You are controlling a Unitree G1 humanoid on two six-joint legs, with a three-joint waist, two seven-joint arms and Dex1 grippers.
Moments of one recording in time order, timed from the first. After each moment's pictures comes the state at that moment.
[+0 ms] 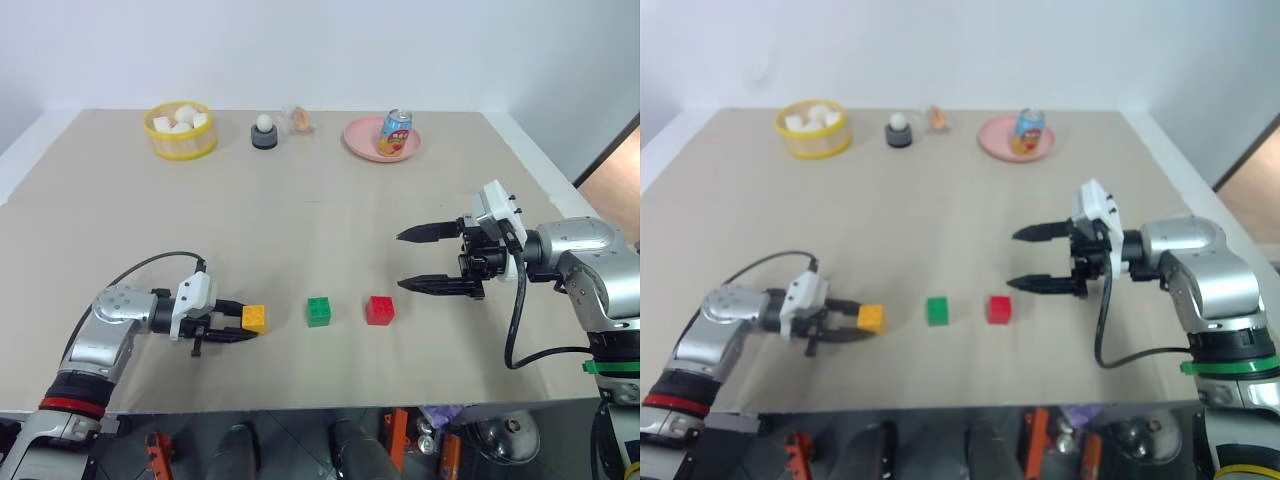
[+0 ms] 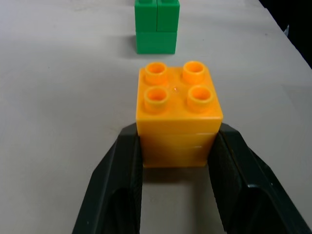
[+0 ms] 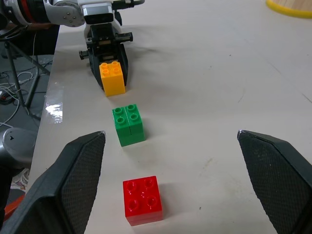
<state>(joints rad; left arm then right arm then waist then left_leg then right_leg) -0.39 0.63 -0.10 0.31 -0.31 -0.08 -1.45 -0.58 -0.87 0.00 -0.02 0.52 0.49 1.38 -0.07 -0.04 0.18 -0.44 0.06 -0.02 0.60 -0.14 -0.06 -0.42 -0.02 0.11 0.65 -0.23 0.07</state>
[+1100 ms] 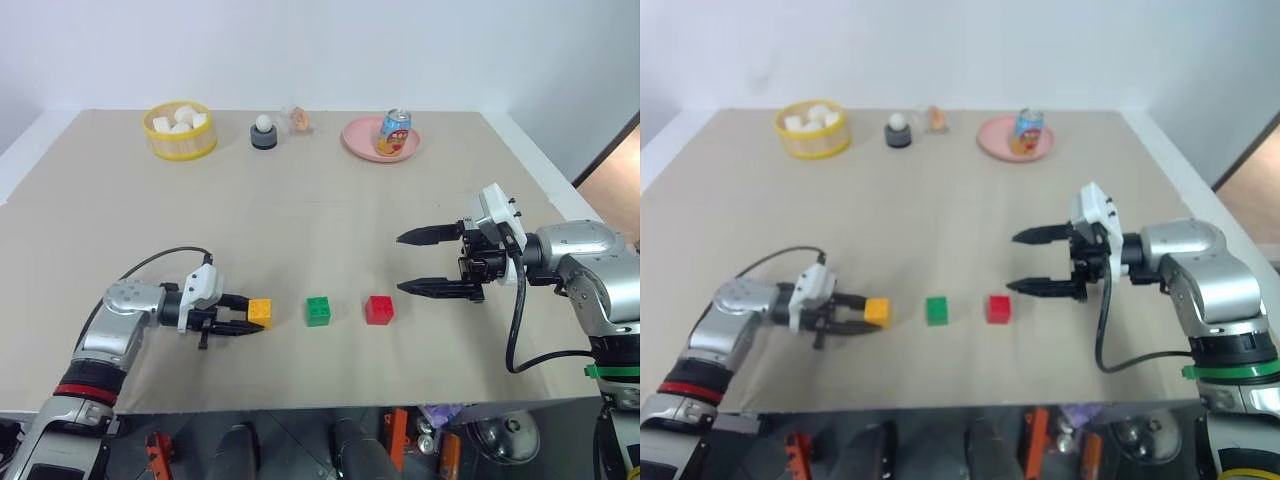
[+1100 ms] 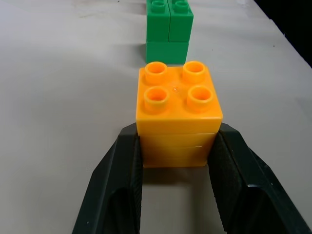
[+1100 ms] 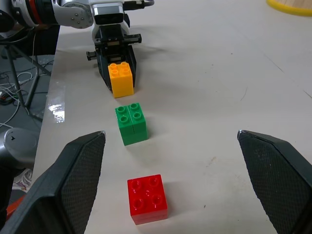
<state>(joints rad) -0.42 0.61 -0.11 0.36 -0.31 -0.07 -1.48 -0.57 -0.88 -0.01 -0.04 0.53 0.50 1.37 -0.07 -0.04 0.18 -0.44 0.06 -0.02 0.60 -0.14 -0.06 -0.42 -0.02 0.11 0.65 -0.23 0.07</state>
